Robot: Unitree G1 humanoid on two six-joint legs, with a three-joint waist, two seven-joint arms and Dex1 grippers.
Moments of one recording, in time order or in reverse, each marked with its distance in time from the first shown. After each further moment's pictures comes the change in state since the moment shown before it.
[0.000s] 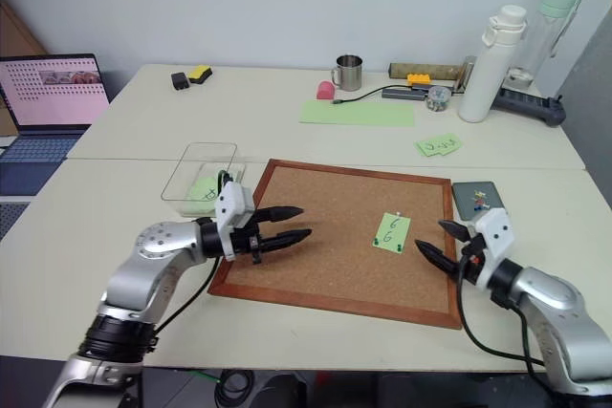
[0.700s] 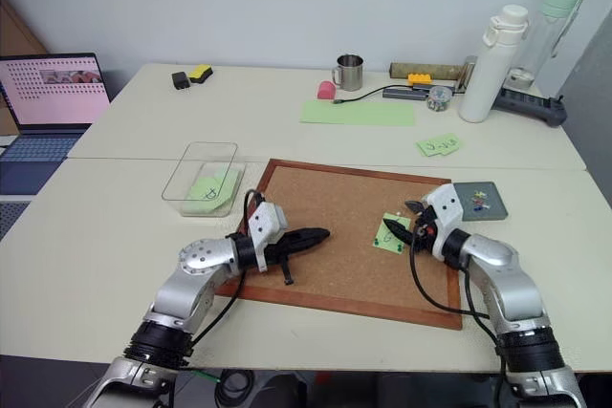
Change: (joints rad) left arm 0.019 -0.102 -0.103 0.191 0.161 -0.213 0.048; right arm -0.310 0.128 0.184 0.338 -0.150 -0.051 -0.031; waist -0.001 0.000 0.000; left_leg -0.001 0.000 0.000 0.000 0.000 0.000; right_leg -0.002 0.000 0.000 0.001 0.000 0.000
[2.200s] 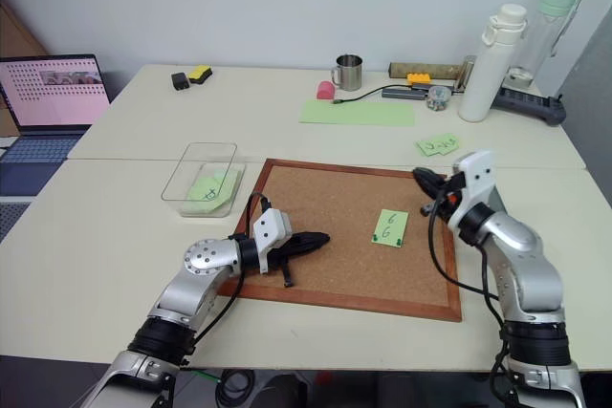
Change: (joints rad) left arm -0.033 0.001 -0.003 0.048 0.036 -0.057 -0.016; right arm -0.027 0.007 -0.214 -0.156 0.072 0.041 -0.116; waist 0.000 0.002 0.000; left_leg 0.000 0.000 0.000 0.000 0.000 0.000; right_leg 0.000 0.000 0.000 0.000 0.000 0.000
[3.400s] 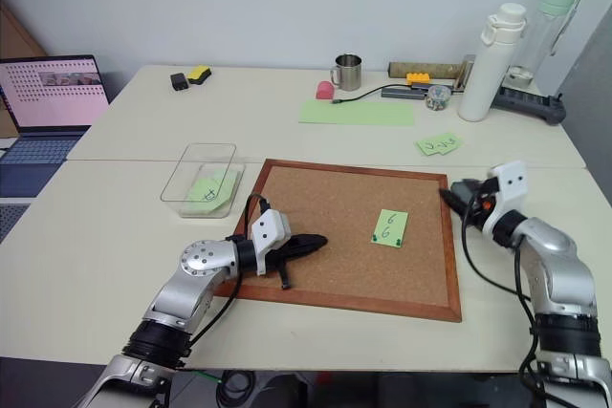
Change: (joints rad) left arm 0.023 0.018 0.001 -0.059 0.001 0.063 0.011; right arm 0.050 -0.116 0.007 0.148 0.059 0.023 0.179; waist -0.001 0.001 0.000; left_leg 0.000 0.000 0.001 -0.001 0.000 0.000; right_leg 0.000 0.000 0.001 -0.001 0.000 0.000
